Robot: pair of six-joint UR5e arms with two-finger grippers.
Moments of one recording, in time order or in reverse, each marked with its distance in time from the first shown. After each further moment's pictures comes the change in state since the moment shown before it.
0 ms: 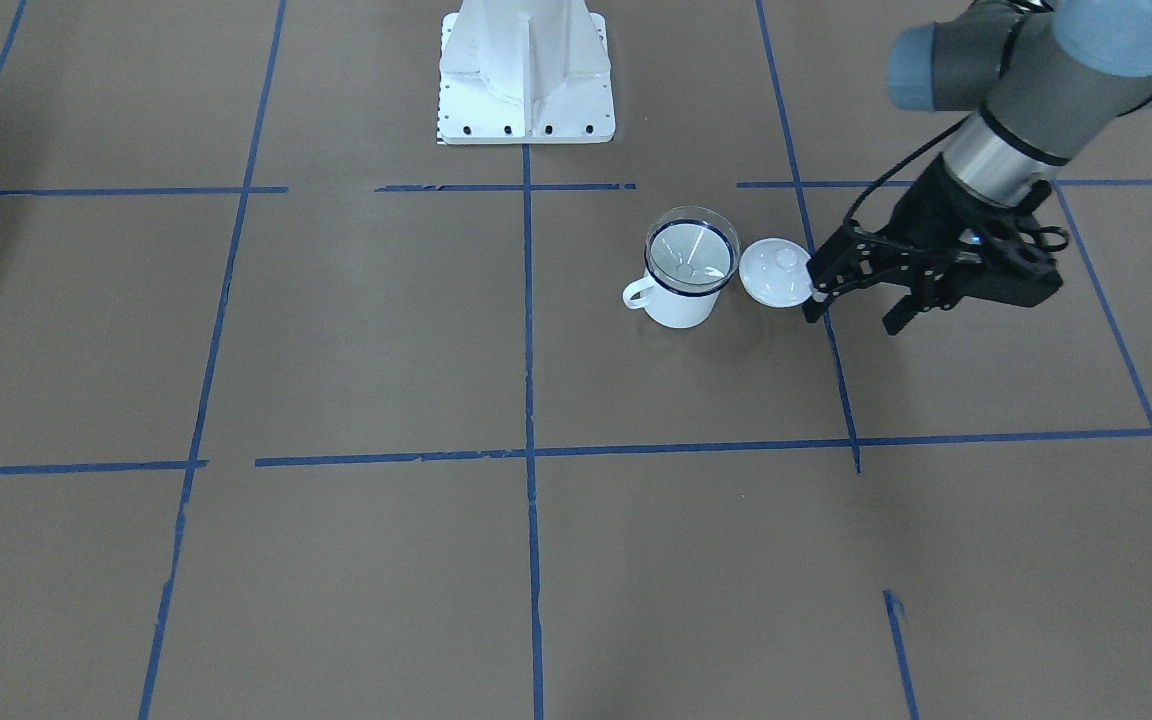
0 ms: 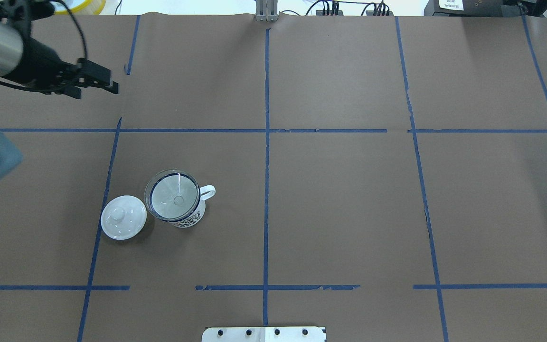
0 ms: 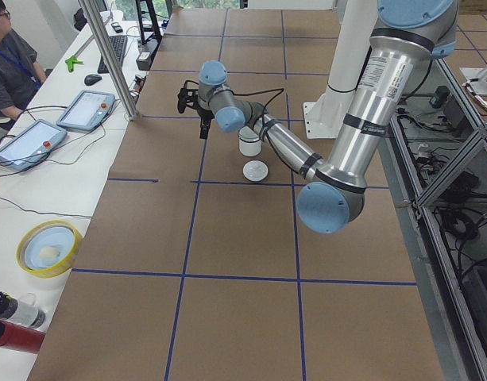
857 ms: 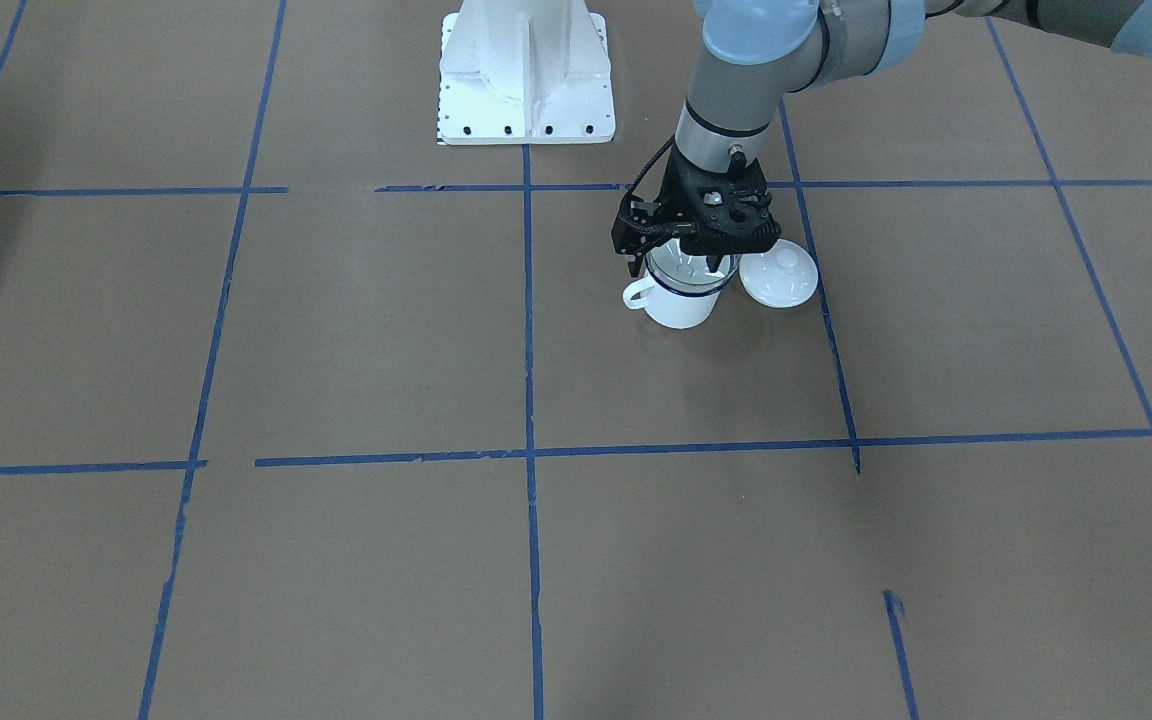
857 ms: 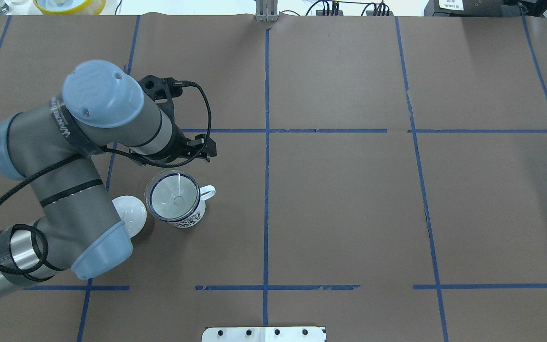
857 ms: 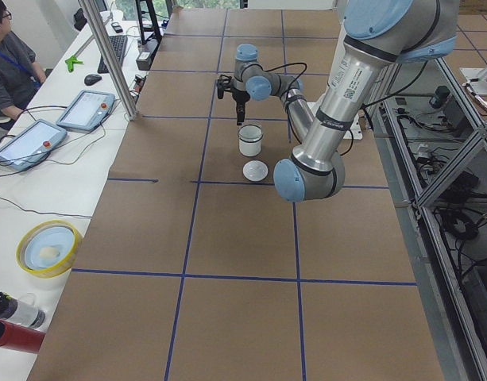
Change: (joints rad) left arm 0.331 -0.138 0.001 0.252 0.242 -0.202; right arm 0.000 0.000 0.000 0.000 0.000 0.000
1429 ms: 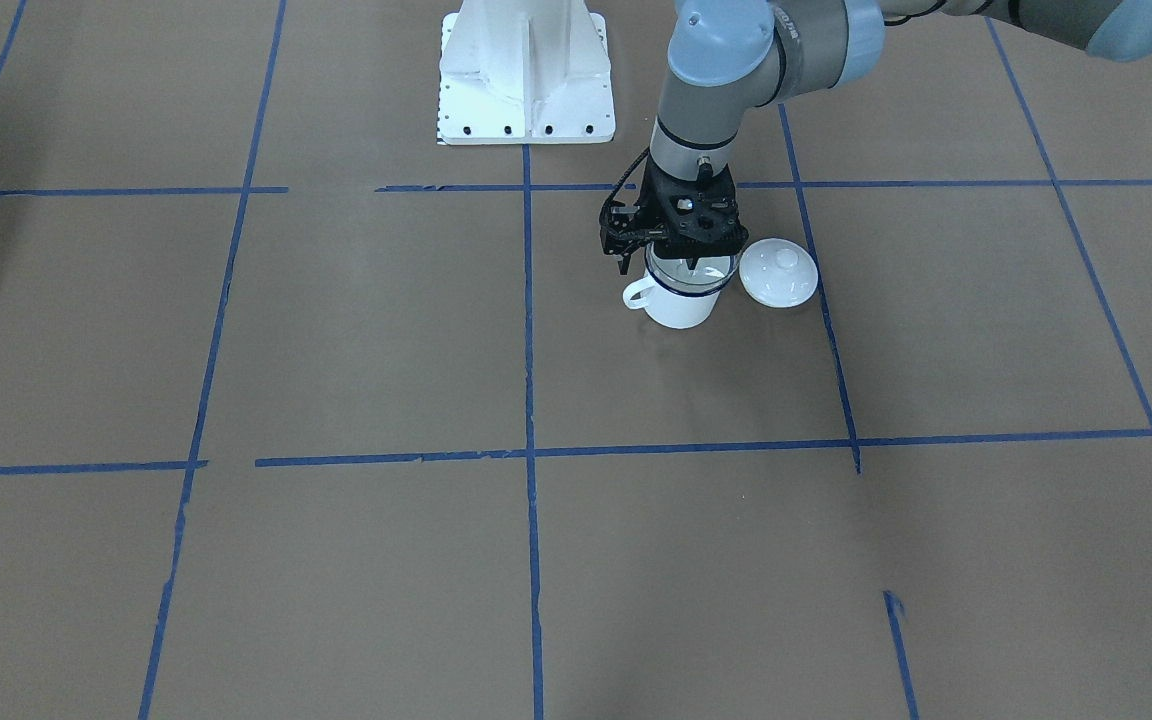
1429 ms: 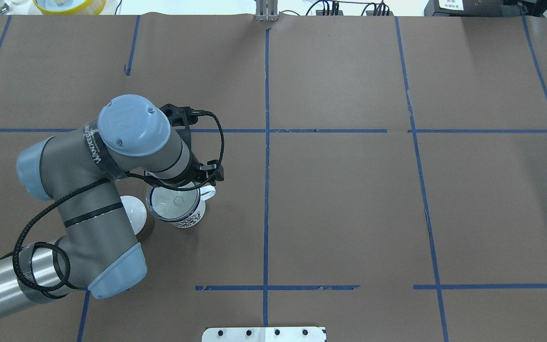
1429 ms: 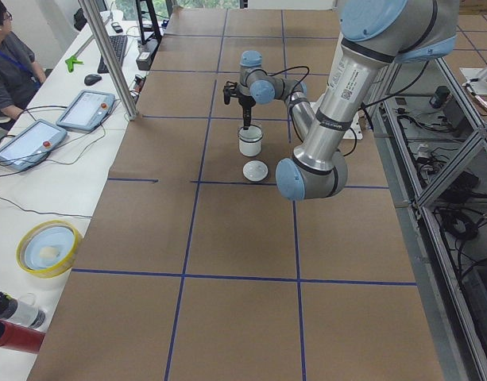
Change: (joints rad) left arm 0.040 -0.001 0.024 0.002 0.008 -0.010; right arm 0.000 0.000 0.000 0.000 0.000 0.000
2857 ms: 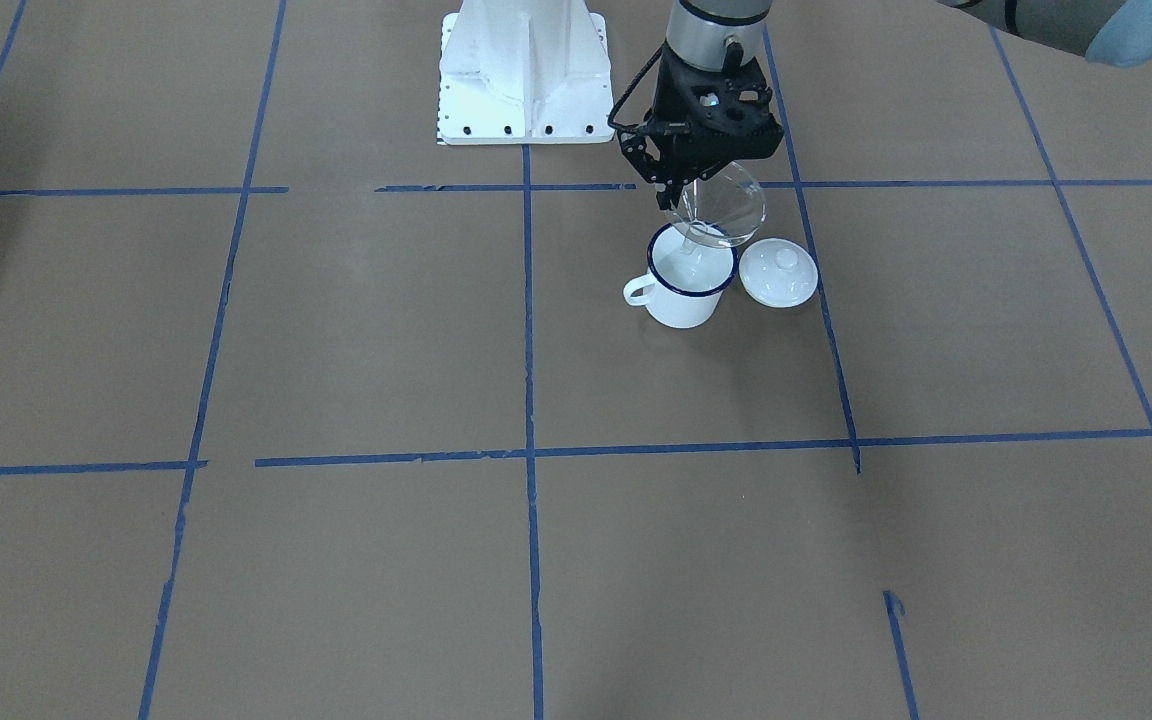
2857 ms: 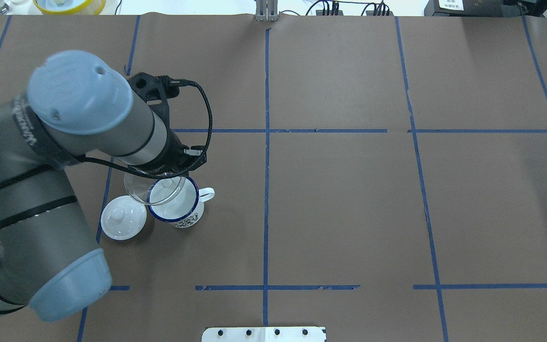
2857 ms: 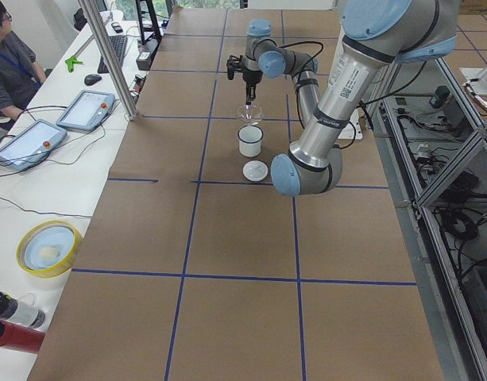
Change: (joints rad) left arm -0.085 -0.057 -0.261 0.265 -0.001 -0.031; right arm 0.000 0.000 0.000 0.000 0.000 0.000
